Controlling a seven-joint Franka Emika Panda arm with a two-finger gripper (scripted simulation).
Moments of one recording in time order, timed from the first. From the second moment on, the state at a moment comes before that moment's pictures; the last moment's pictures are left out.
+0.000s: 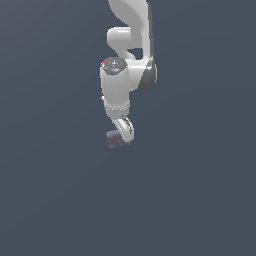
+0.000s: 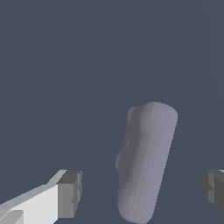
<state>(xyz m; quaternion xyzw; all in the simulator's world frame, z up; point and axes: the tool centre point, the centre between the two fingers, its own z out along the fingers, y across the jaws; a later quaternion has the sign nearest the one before) -0.049 -0.039 0.153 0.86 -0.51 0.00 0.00</state>
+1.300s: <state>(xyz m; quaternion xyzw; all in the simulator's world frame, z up) -0.062 -0.044 0.132 0.79 -0.62 0.00 0.00</state>
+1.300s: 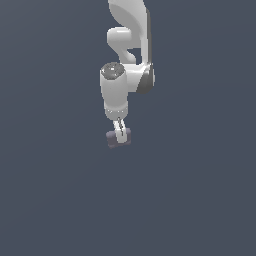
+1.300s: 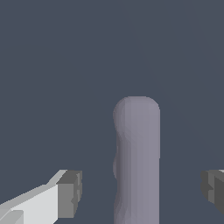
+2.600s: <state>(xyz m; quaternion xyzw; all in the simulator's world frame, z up) -0.065 -0.041 0.098 0.79 -0.62 0.00 0.00</state>
